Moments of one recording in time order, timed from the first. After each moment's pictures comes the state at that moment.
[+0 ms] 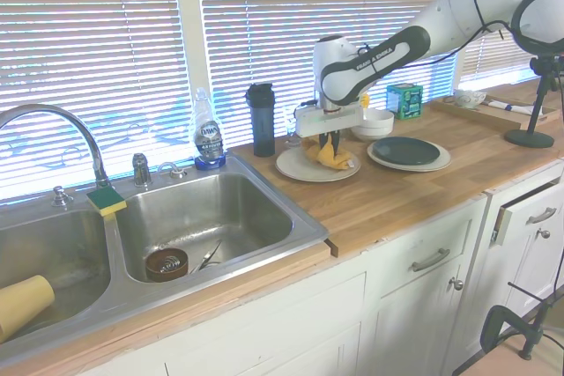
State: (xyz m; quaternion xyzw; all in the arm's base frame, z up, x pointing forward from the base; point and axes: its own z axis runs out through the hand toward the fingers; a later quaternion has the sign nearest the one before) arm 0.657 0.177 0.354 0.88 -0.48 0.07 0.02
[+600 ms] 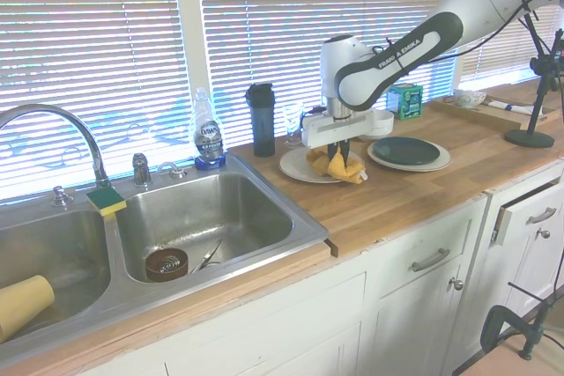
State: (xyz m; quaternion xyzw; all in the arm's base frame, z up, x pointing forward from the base) arm 0.589 0.227 0.352 0.90 -0.44 0.06 0.02
